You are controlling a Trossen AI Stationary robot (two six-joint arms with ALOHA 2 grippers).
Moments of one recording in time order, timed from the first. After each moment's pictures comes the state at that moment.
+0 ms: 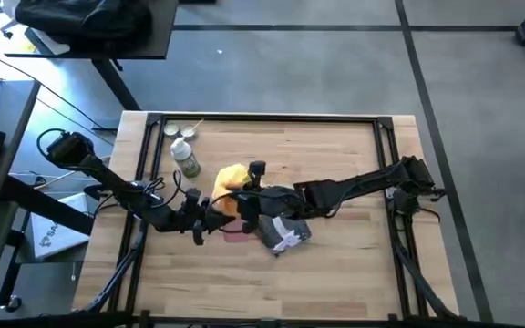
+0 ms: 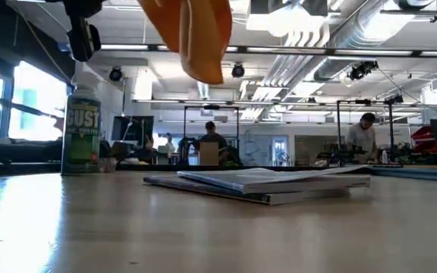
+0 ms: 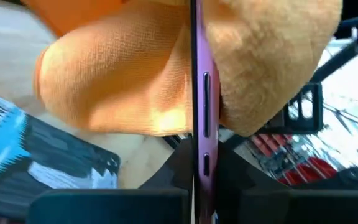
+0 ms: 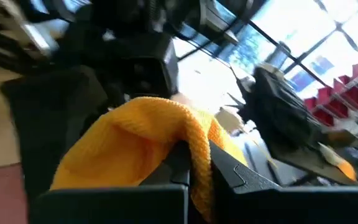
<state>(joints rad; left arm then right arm) -0.58 1.21 0.43 0.86 -0.65 -0.78 0.27 1.92 1.73 -0.21 0.52 -0.42</state>
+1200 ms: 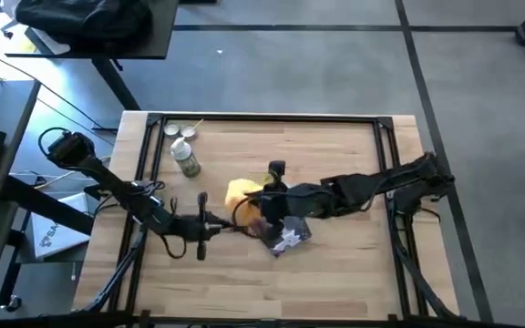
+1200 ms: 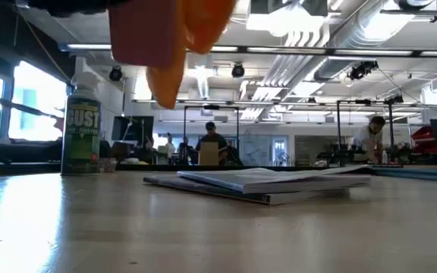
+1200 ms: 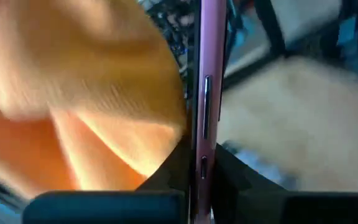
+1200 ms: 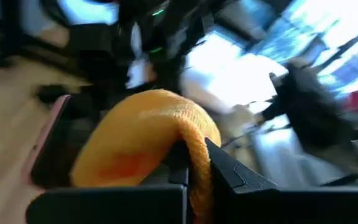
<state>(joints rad) -0.60 1.24 0.43 0.72 -0.63 0.68 0.31 1.74 1.72 -0.45 0.40 -0.28</state>
